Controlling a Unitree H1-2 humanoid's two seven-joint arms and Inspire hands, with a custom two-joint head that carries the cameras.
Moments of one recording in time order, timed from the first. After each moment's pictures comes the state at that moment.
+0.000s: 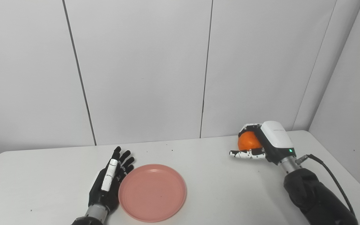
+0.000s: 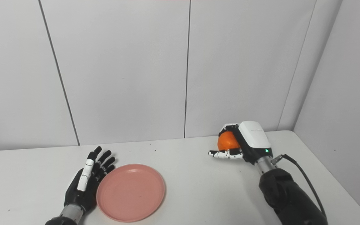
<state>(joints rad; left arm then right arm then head) -0.49 -0.01 0.11 0.44 -0.32 0.10 -0.21 -0.60 -0.53 0.19 0.39 -0.63 -0.22 -0.22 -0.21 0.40</state>
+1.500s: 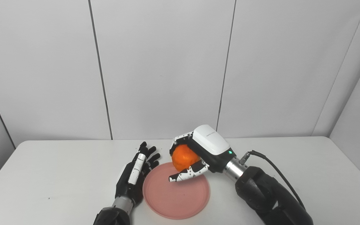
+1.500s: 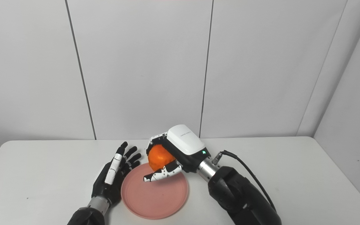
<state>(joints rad) -0.51 -0.06 0.07 0.46 -0.28 0.07 -0.17 -0.67 -0.29 0.37 0.23 -0.68 -0.31 0.08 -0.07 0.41</state>
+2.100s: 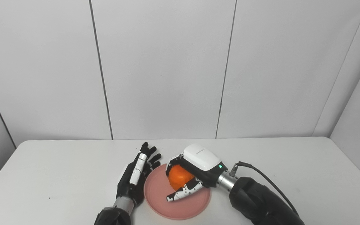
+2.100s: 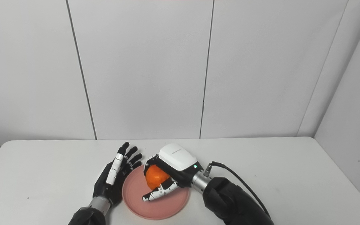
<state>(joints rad) -0.51 -0.06 0.06 0.46 -0.28 0.07 -0.17 -0.67 -0.28 0.44 0.34 -0.72 -0.34 0.12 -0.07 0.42</state>
